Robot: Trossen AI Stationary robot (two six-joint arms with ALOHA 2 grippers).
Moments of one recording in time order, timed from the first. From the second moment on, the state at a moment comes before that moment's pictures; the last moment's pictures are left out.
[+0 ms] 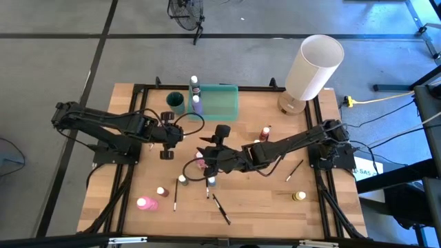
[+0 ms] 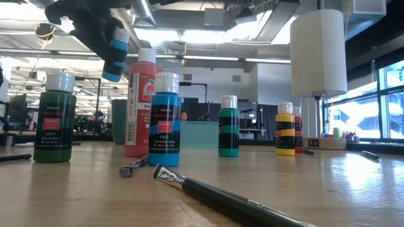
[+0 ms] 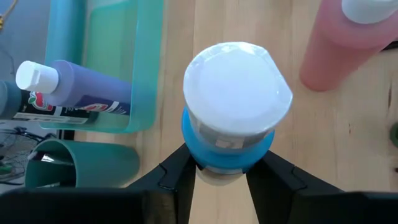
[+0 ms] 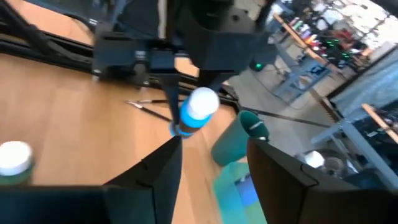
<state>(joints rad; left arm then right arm) -0.13 1.14 1.00 -0.98 -0.40 -0.03 0.31 1.92 1.62 -0.17 0.76 -0.22</state>
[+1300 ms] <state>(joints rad) -0.13 1.14 1.00 -1.02 -0.45 0.09 0.30 1.92 1.62 -0.20 0.62 -0.31</state>
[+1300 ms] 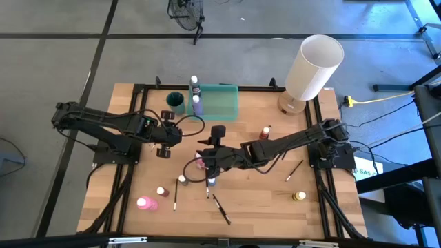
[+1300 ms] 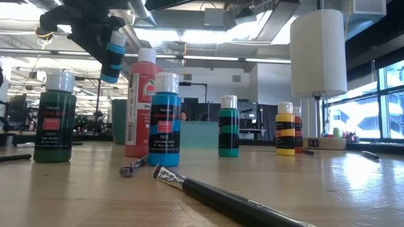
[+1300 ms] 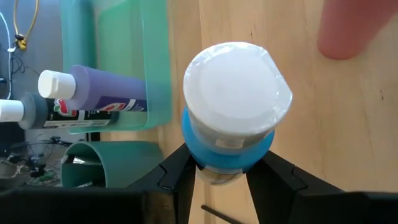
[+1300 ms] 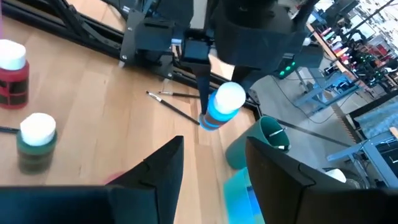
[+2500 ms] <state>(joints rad) -0.18 1.23 1.00 -0.95 -0.61 0.21 0.18 1.92 1.62 -0.23 0.40 -0.16</state>
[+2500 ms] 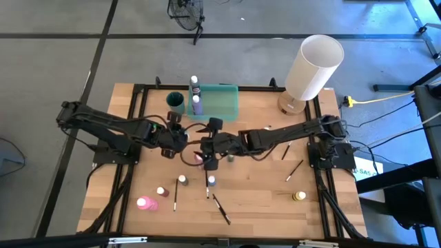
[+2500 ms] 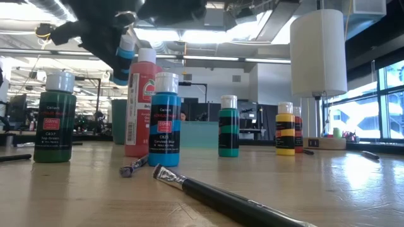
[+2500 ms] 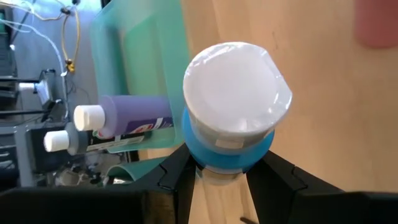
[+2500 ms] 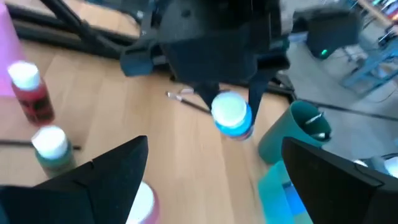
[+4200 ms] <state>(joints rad) -0.17 1.24 1.00 -0.83 -0.62 0.20 0.11 2.00 1.62 -0.06 0.33 -0.18</state>
